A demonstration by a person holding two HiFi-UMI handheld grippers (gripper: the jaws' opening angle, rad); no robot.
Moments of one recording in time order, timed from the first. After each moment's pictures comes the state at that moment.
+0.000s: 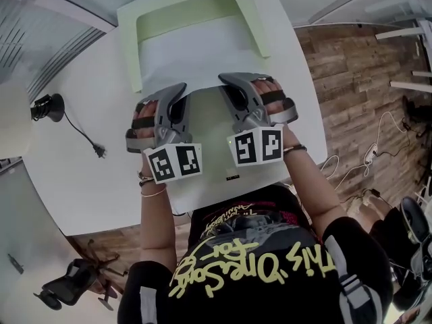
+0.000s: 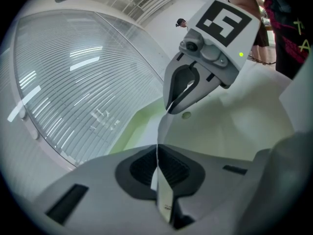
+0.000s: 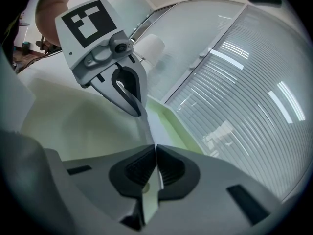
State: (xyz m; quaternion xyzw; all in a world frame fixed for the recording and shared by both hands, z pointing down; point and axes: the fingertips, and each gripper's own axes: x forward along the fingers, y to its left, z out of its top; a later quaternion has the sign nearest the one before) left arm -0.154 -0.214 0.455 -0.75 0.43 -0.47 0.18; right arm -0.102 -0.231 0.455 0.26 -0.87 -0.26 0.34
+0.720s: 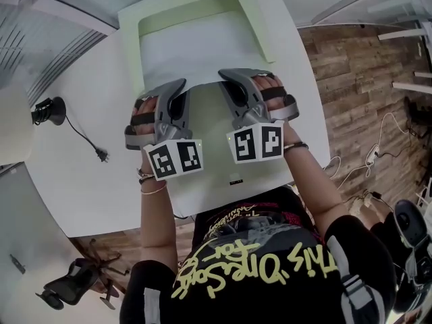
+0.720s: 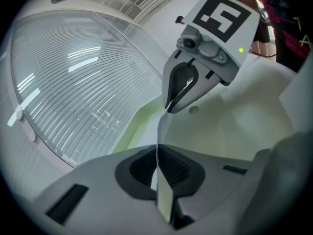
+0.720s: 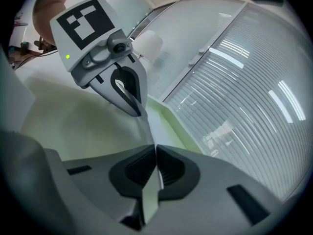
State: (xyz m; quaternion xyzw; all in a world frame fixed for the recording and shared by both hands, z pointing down) left arm -0.162 -0.235 0.455 -0.74 0.43 -0.48 0.19; right arm -0.111 -0.251 0.455 0.26 -0.86 -0.26 0.34
